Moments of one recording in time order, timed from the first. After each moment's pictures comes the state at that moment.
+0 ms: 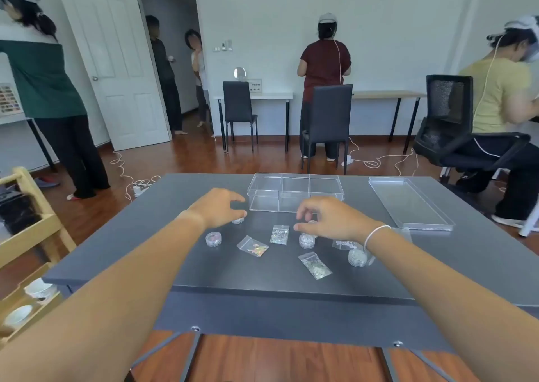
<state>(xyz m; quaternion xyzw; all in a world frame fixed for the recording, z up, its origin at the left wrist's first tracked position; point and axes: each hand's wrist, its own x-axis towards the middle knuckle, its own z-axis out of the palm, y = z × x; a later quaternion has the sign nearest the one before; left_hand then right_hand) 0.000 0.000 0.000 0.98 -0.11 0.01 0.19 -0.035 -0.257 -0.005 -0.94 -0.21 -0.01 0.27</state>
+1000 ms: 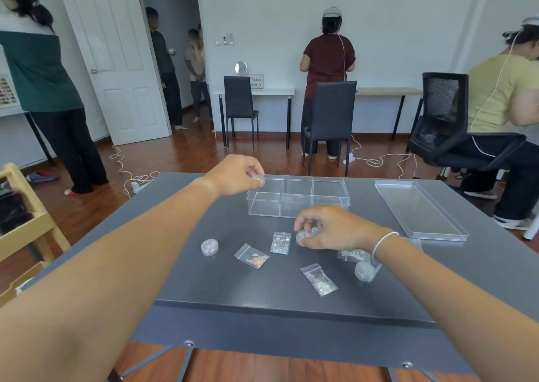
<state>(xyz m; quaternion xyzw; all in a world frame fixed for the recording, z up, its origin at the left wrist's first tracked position) 0.041 -0.029 0.043 0.93 -0.17 0.06 0.31 -0.020 -0.258 -0.011 -0.94 -0.24 0.05 0.26</state>
